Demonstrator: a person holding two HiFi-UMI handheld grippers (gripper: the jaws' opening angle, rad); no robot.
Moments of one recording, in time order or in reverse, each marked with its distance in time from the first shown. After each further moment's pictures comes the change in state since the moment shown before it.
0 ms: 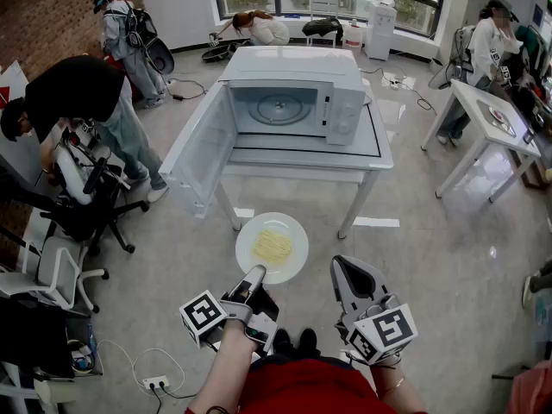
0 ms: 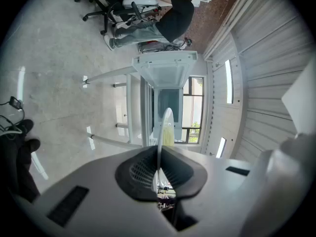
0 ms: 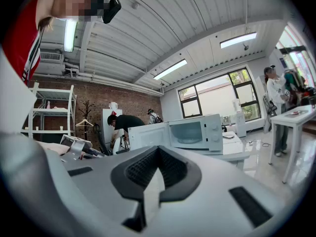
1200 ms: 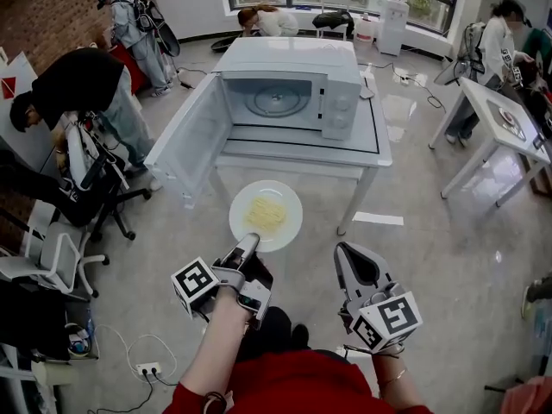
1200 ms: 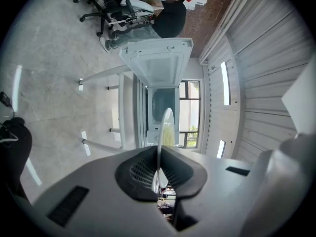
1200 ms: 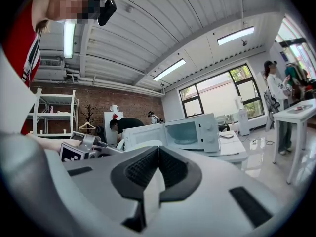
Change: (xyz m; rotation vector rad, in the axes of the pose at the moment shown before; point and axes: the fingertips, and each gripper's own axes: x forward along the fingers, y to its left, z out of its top) left arm 0.060 -0.025 -0.006 0.034 -0.059 -0.018; right arm -0.012 -0.060 0.006 0.026 -0.011 0.034
